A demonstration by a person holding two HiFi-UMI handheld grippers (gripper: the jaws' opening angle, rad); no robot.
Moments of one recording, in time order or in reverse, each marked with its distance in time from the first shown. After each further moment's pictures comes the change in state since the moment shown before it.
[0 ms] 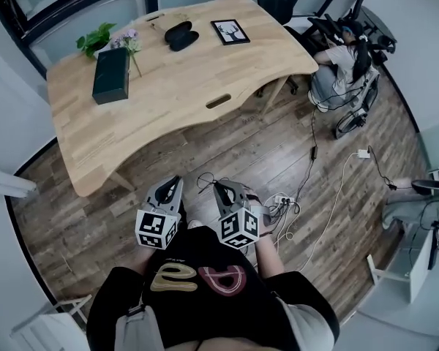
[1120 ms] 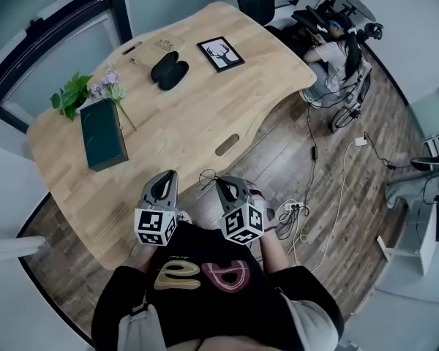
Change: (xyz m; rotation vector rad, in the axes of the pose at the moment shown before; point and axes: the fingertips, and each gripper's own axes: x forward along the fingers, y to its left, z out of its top) left arm 0.157 0.184 0.095 0.026 -0.022 -0.080; right arm 0.156 -0.145 0.084 0.094 0.065 -0.094
